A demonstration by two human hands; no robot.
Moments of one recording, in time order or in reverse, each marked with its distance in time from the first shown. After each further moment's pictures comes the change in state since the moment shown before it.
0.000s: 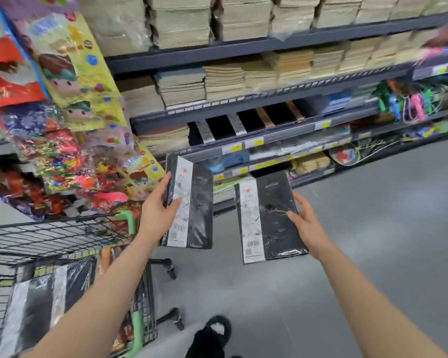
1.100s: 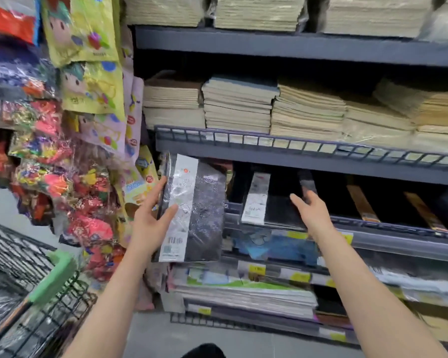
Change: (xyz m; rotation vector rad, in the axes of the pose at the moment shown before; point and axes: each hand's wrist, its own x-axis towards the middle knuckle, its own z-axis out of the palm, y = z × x) left_hand 0.190 -0.151 0.105 -0.143 0.624 0.168; right_hand 0.432 -0.041 0.126 -0.242 -0.212 -0.449
